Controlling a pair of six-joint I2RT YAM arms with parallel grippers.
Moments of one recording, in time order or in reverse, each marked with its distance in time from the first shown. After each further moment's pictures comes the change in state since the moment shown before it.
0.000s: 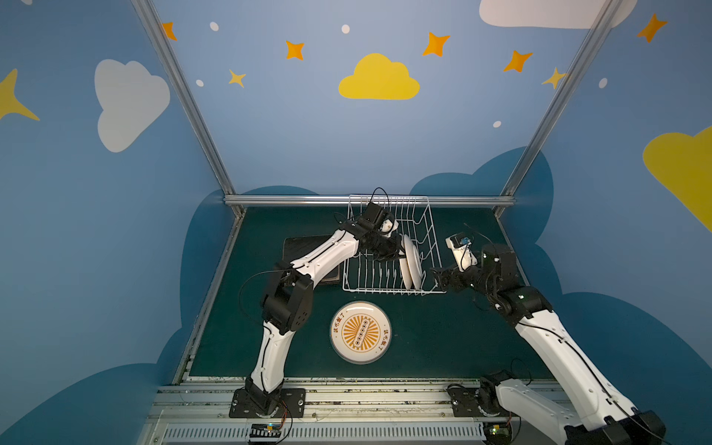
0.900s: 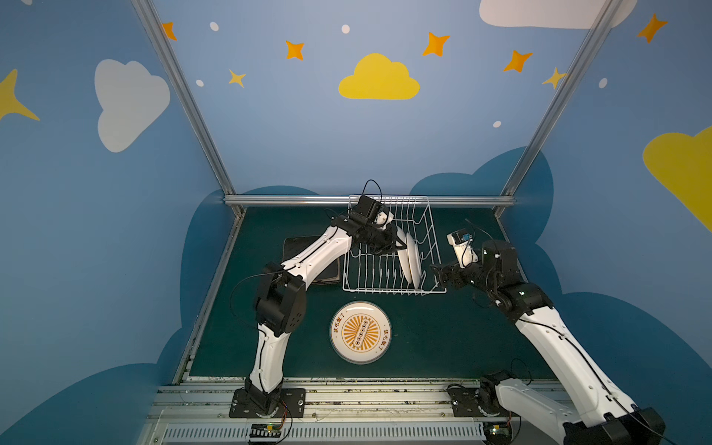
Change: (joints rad) left arm 0.039 -0.070 -0.006 0.037 0.047 -0.090; right arm -0.005 0.023 0.038 -0.017 -0.003 0.043
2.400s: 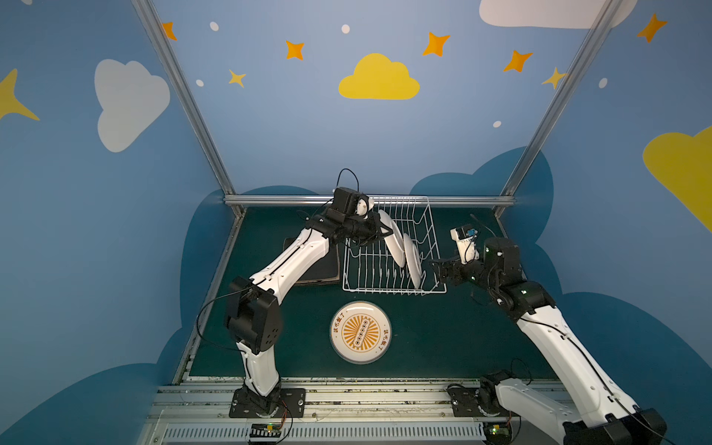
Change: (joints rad) left arm 0.072 -0.218 -0.160 0.108 -0.051 -0.077; right arm 0.000 0.008 0.034 0.008 -0.046 0.117
